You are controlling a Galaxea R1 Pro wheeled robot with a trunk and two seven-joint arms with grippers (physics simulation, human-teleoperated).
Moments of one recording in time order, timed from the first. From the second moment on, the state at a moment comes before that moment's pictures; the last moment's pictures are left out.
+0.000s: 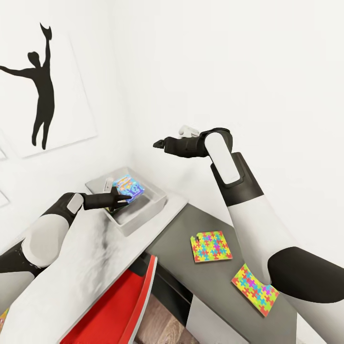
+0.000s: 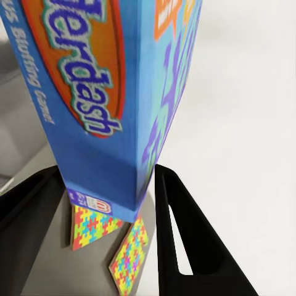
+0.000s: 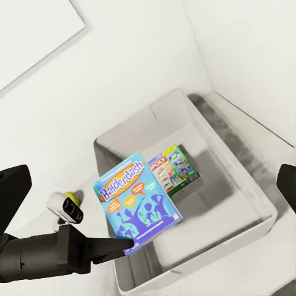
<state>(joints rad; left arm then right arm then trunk) -1.24 0.14 0.64 -0.28 -0.04 1.04 -0.77 -1.28 0.17 0.28 -1.17 -0.94 1.00 -0.37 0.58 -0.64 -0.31</state>
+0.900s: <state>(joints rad) -1.24 0.14 0.63 -0.28 -0.04 1.04 -0.77 -1.28 0.17 0.28 -1.17 -0.94 1.00 -0.37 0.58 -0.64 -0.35</state>
